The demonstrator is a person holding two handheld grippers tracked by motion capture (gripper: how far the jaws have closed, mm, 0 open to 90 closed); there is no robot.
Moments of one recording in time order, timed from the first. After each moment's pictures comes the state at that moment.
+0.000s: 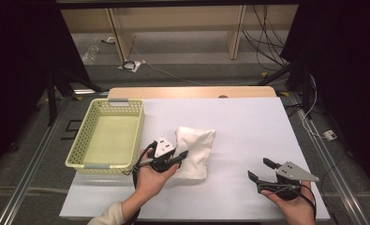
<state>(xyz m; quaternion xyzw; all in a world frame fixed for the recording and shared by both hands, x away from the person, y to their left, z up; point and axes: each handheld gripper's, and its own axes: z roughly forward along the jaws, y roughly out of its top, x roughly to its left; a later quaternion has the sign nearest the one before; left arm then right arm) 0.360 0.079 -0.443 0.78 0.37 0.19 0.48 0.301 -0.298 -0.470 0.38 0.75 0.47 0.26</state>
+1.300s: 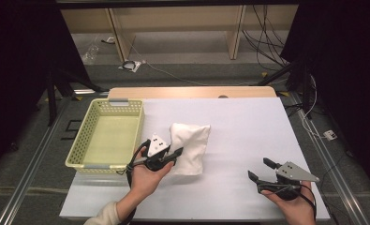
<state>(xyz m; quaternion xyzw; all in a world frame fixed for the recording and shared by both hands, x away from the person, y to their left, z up) 0.359 0.093 -0.433 0.76 0.37 0.21 0.49 0.301 -0.299 -0.470 0.38 0.75 0.47 0.26</state>
